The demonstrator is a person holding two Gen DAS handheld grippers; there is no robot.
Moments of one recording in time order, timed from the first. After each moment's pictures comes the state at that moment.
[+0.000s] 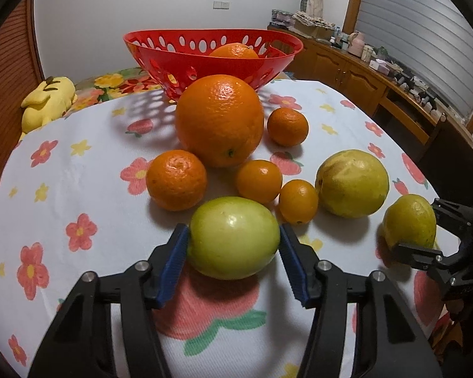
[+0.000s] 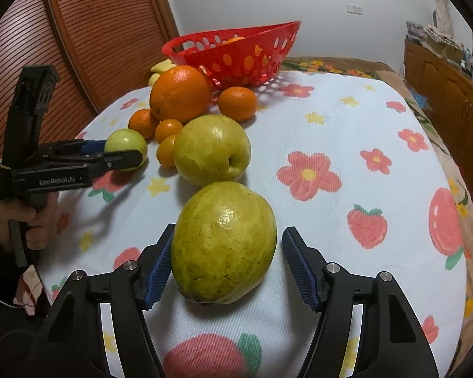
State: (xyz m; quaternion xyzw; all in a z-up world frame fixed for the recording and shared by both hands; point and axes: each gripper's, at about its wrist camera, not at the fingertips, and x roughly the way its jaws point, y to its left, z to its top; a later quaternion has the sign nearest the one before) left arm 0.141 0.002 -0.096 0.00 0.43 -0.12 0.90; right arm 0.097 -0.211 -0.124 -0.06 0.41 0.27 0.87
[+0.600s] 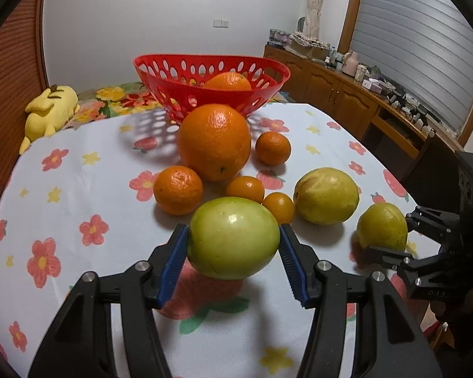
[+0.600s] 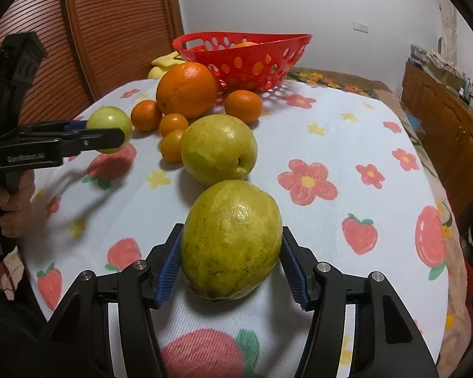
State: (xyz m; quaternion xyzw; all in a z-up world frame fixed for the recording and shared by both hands) left arm 0.116 0.008 -0.069 -0.02 0.39 -0.13 0.91; right arm 0.087 -0.201 -0.120 -0.12 0.39 0.26 0.87
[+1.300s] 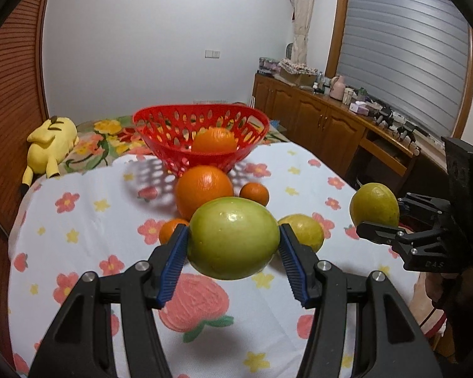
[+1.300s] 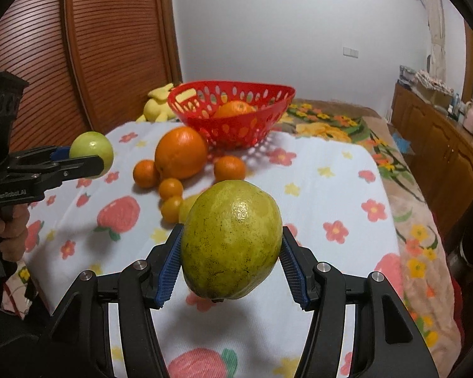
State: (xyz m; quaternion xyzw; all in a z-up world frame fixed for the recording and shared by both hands) left arm 0.100 0.011 -0.011 -0.03 0.32 -0.15 0.93; right arm 0.091 -0.208 -0.055 -0.11 0.33 0.26 0.90
